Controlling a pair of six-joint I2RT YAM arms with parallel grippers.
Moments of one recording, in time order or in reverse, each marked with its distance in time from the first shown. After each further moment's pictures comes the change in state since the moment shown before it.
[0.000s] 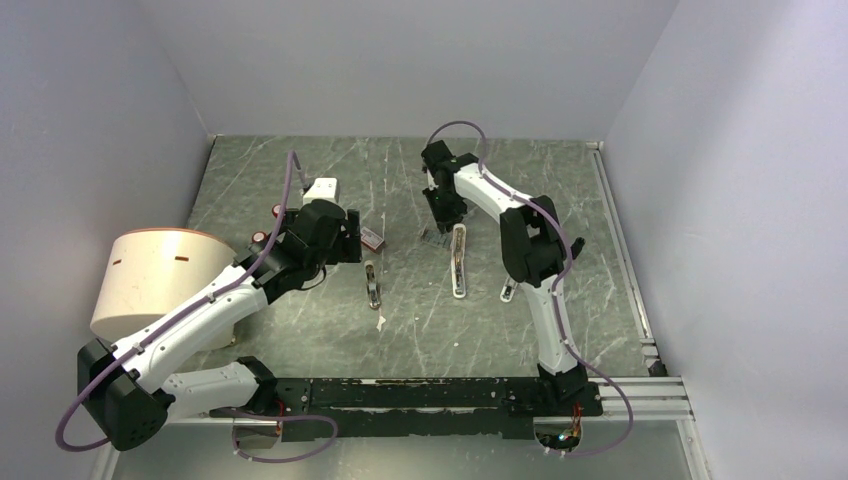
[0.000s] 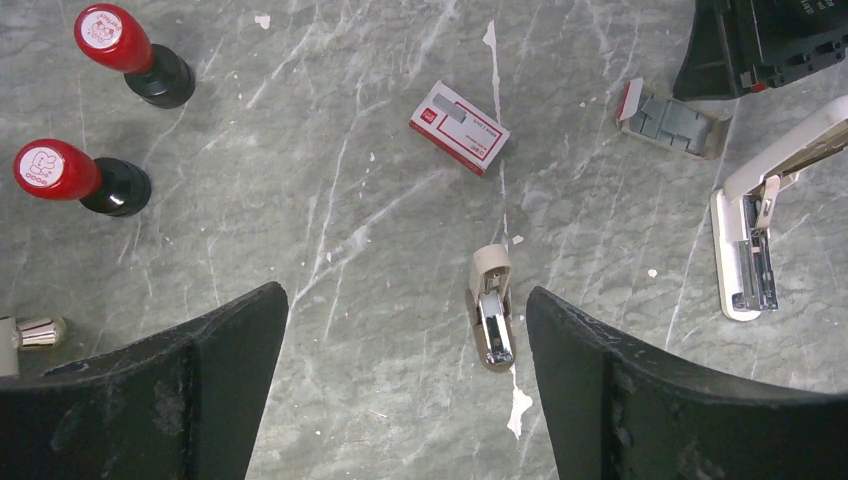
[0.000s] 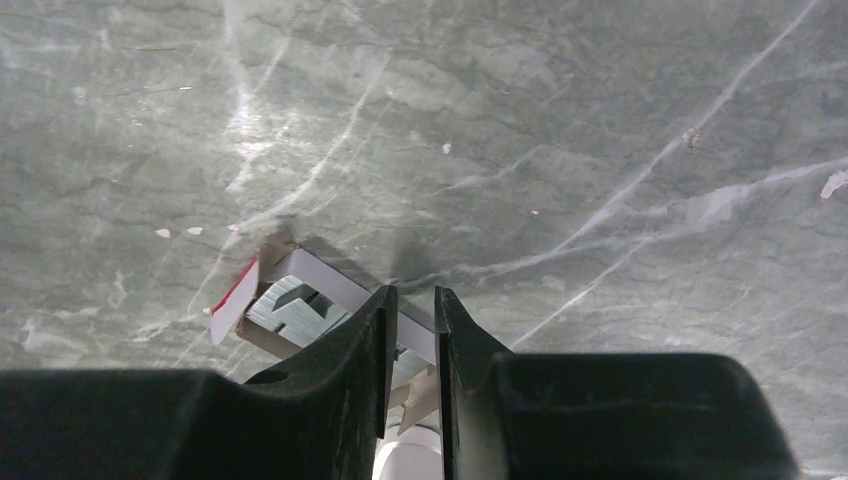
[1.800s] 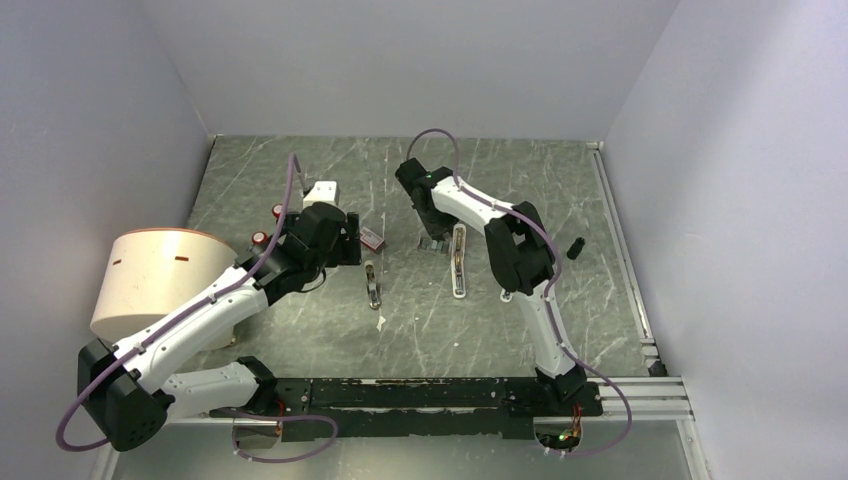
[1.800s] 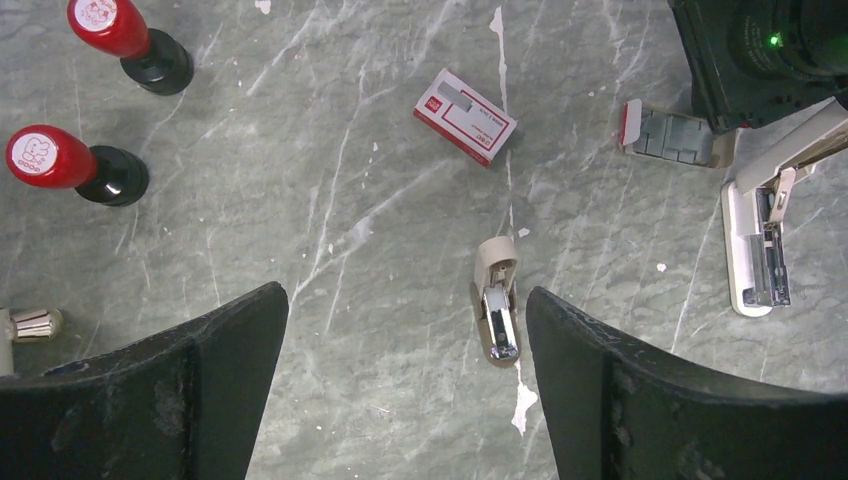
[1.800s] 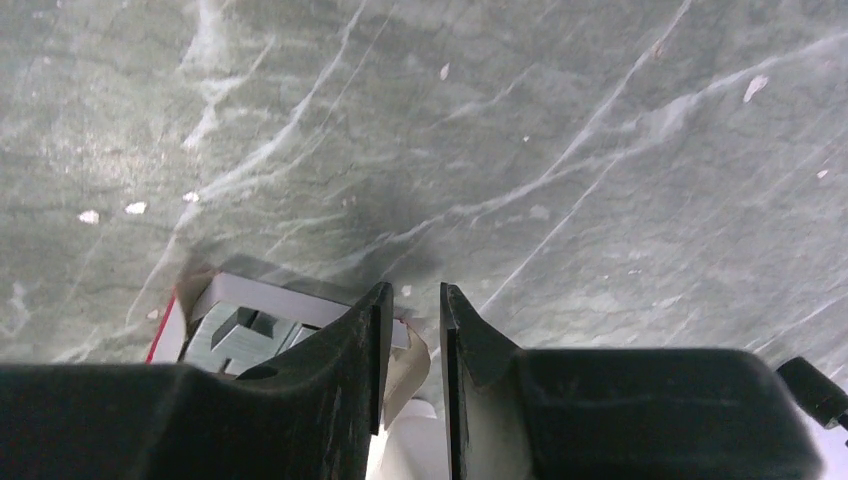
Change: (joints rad) left arm 0.000 -0.002 -0.020 0.001 0.000 -0.009; right arm 0.133 -0.005 -0.035 -0.026 0.340 0.019
